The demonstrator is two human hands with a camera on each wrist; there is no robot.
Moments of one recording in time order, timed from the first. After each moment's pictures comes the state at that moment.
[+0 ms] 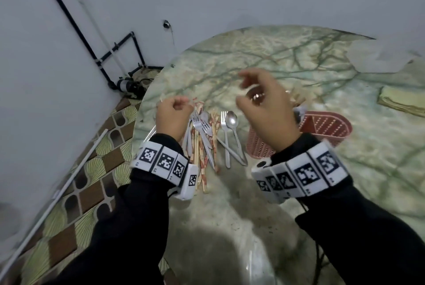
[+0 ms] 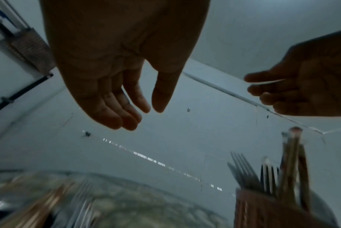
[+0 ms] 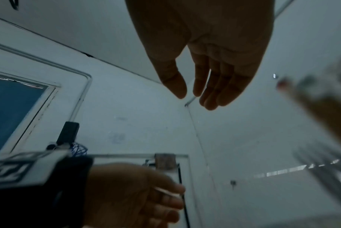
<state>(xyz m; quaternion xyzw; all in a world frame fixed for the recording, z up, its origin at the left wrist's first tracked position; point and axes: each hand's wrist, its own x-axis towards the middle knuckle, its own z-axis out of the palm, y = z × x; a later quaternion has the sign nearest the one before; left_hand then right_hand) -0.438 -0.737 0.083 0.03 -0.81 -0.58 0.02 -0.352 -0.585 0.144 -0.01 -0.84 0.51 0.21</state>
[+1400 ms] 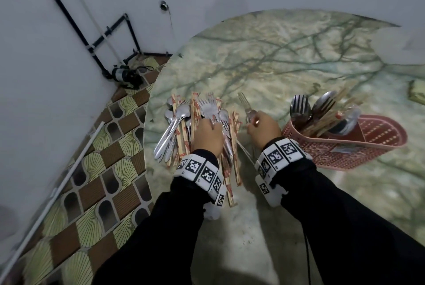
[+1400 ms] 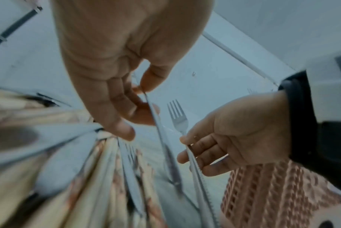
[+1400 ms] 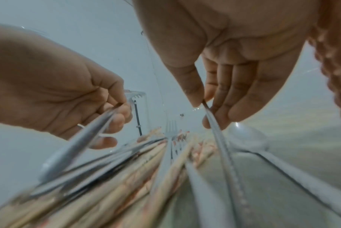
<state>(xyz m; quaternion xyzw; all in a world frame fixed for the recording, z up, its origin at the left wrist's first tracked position) -0.466 -0.729 0.016 0.06 -0.85 -0.52 -0.13 -0.449 -0.602 0.012 -0.26 -0.90 0.35 0.01</state>
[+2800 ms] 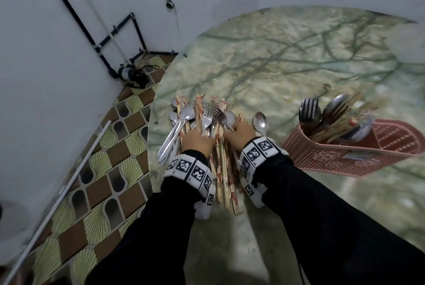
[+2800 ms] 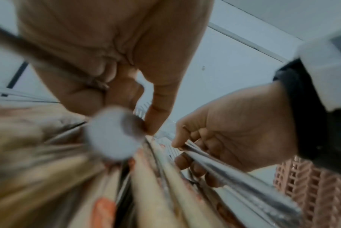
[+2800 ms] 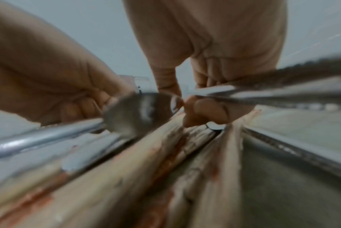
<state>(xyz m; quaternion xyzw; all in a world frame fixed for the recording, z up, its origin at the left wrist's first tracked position) -0.485 -0.756 0.007 0.10 -0.90 -0.37 -0.19 -0.484 -0.639 -0.015 -0.21 -0.88 0.41 -0.12</state>
